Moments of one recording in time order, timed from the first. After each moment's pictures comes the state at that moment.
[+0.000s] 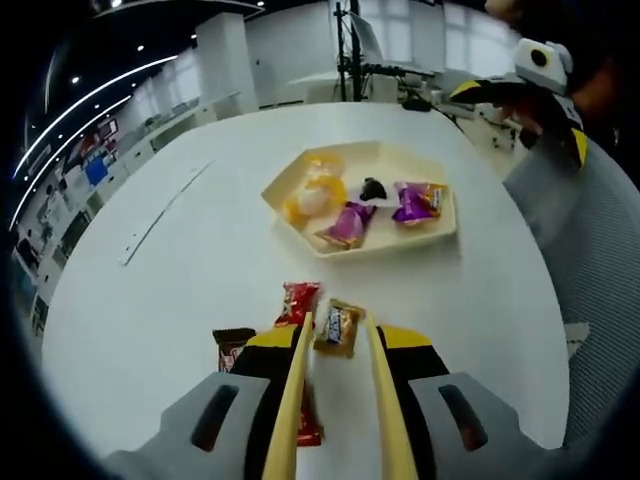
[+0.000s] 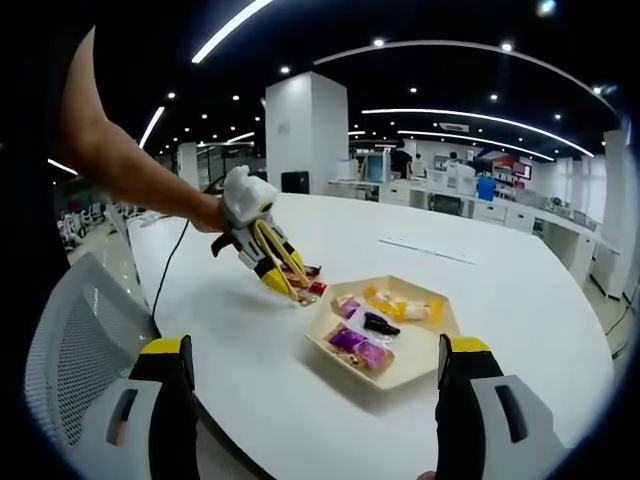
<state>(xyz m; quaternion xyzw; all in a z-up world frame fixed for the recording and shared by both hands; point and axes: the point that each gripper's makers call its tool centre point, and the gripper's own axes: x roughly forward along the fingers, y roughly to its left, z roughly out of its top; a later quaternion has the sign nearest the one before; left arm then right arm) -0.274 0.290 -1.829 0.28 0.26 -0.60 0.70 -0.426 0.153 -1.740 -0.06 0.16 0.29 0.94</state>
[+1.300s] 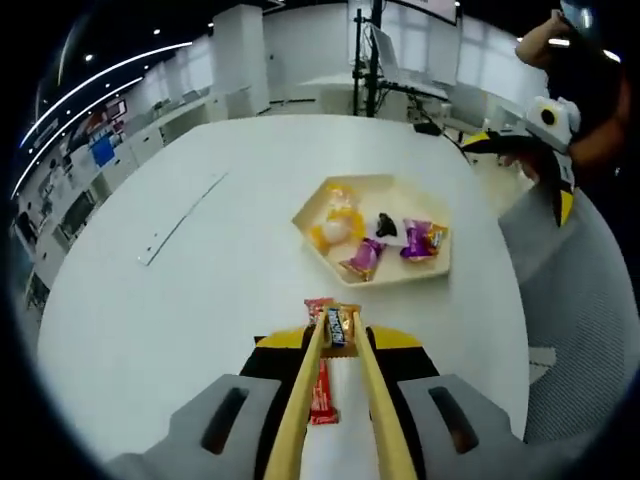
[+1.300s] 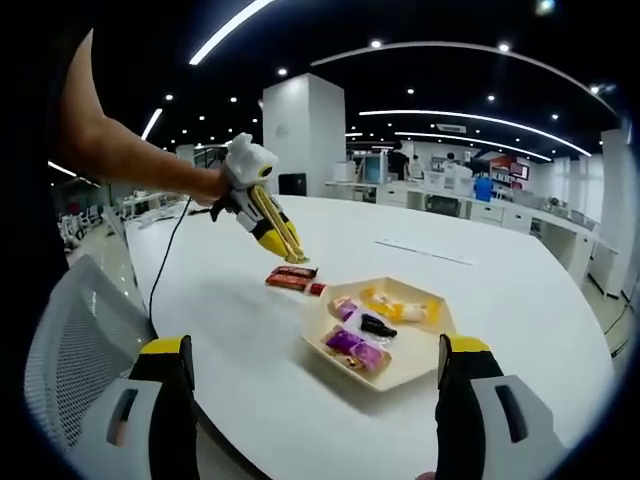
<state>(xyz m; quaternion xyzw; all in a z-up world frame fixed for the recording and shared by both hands) -0.256 0.307 -1.763 0.25 0.29 -0.58 0.72 -0.424 0.150 -1.736 -0.06 0.16 0.29 0.94</state>
